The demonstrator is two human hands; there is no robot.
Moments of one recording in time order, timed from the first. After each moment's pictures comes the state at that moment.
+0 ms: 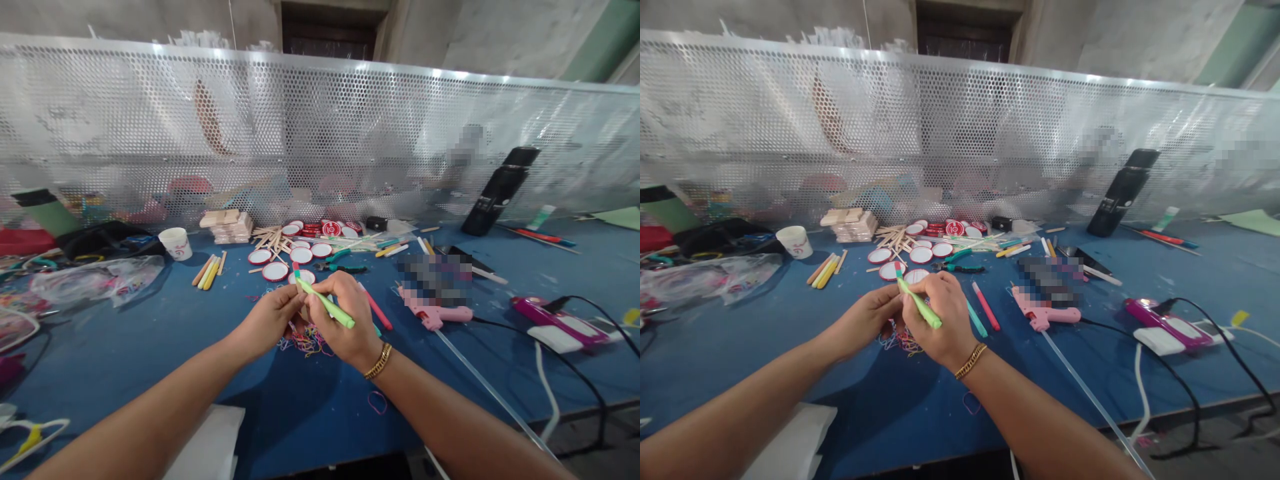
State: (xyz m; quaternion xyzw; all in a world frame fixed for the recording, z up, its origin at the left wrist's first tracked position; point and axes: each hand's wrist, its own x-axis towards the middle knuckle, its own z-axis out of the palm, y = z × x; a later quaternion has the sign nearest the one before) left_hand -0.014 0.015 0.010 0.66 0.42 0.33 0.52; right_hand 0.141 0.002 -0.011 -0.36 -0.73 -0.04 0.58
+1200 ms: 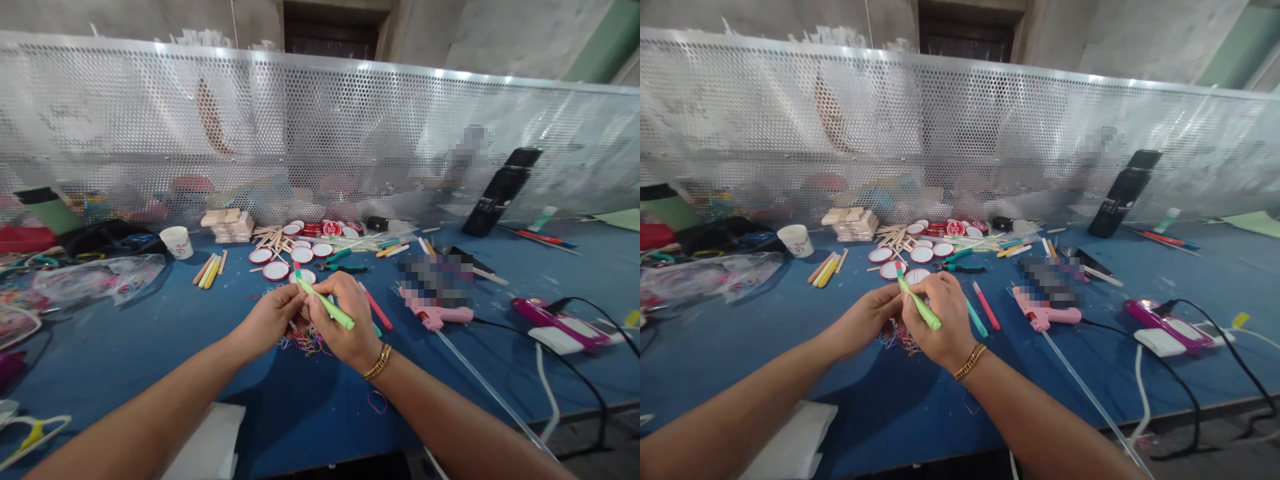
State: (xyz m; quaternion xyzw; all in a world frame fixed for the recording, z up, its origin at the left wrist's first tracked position) left_hand -0.015 0.015 0.009 0.67 0.42 0.33 0.52; right_hand 0.138 0.002 -0.012 -0.36 -0.72 -0.04 0.58
